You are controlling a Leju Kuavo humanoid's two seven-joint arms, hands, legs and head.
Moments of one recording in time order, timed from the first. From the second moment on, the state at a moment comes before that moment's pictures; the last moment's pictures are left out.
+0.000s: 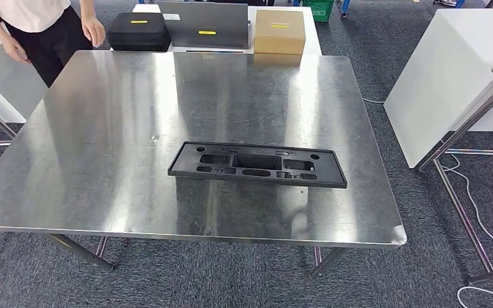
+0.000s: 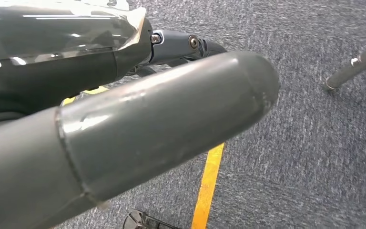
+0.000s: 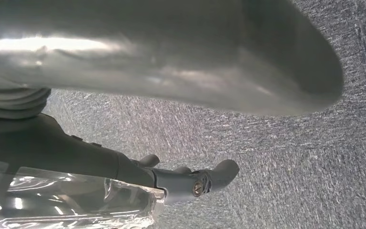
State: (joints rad) left arm -0.09 -0.09 0.93 -0.21 -0.64 0.29 -0.46; right arm -0.11 0.08 -1.46 -0.24 1.38 -0.45 -0.05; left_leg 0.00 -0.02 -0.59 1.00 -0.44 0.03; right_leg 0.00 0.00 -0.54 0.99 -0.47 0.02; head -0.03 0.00
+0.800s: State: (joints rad) left arm -0.09 -0.08 0.90 -0.21 -0.66 0.27 -0.47; right arm -0.11 0.08 -1.47 -0.23 1.38 -0.45 -0.01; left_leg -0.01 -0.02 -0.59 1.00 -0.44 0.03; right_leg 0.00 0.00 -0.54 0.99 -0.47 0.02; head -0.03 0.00
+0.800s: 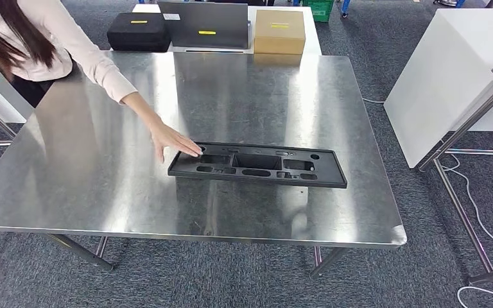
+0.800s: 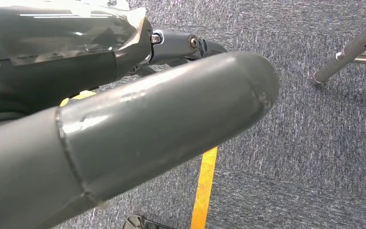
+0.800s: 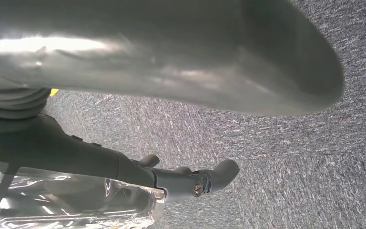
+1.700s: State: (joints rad) left arm -0.09 -0.09 0.90 -0.21 -0.66 0.27 -0.47; right arm -0.12 0.07 -1.46 -0.22 1.39 -0.43 -0.01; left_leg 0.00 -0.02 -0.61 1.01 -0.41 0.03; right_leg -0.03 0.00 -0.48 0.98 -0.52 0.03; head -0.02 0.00
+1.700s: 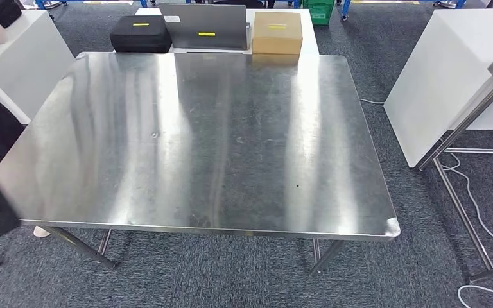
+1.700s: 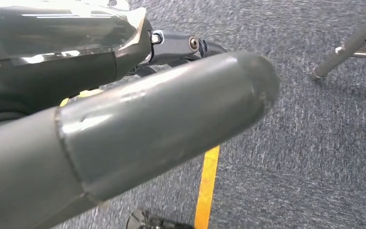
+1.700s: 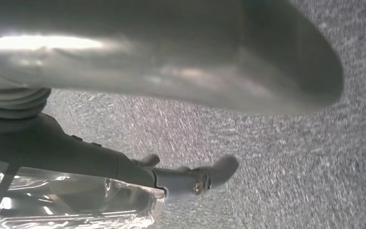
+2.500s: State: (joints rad) left arm -0.08 -0.10 0.90 -0.21 -0.66 0.27 -0.48; right arm -0.11 0.06 -1.45 -0.22 1.38 -0.43 0.00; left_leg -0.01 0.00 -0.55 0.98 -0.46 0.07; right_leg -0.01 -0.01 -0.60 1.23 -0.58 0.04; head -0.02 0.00
